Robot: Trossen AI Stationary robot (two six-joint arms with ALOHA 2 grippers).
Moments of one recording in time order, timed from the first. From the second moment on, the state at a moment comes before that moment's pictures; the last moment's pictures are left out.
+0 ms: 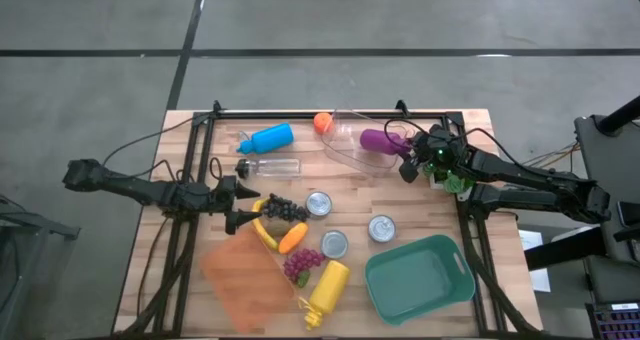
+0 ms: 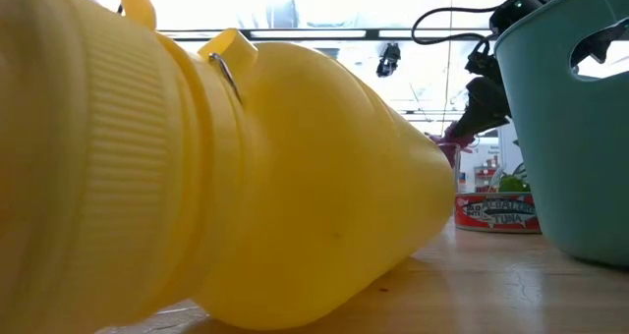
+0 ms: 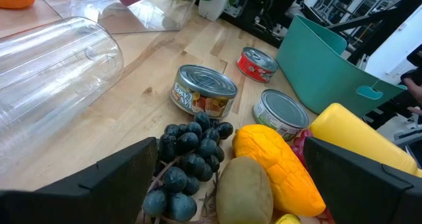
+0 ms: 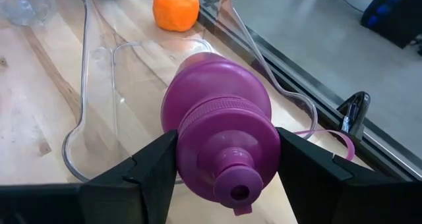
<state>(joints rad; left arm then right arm) -0.18 0.38 0.00 0.05 -0.23 -0.52 -0.50 0.82 0.41 -0.18 0.24 0.03</state>
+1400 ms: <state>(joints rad) -0.18 0.38 0.00 0.05 -0.23 -0.52 -0.50 0.82 0.41 -0.18 0.24 0.10</state>
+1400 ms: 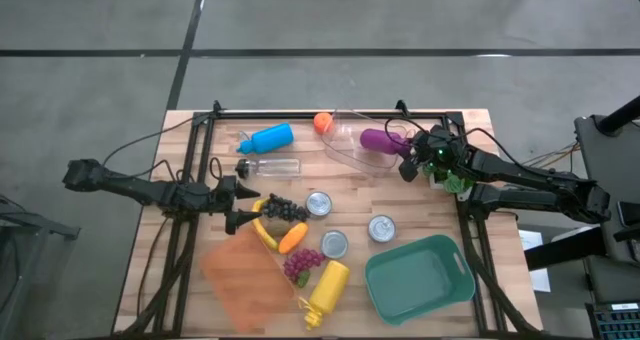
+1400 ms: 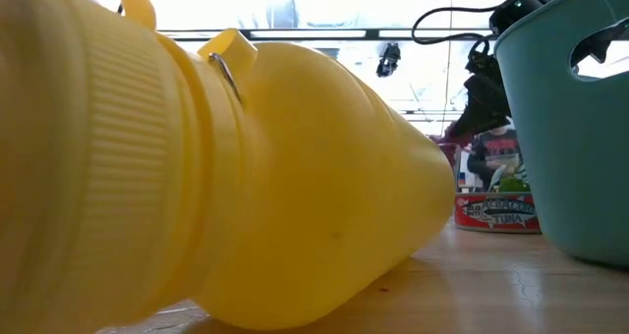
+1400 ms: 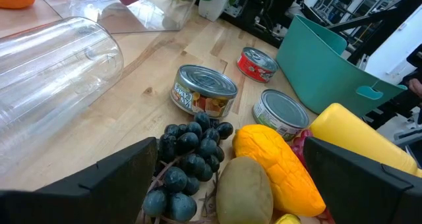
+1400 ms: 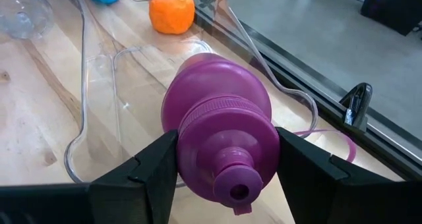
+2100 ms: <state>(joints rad) -0.18 0.38 0.00 0.05 -0.23 -0.52 -0.50 0.82 0.58 -0.41 0.24 0.13</state>
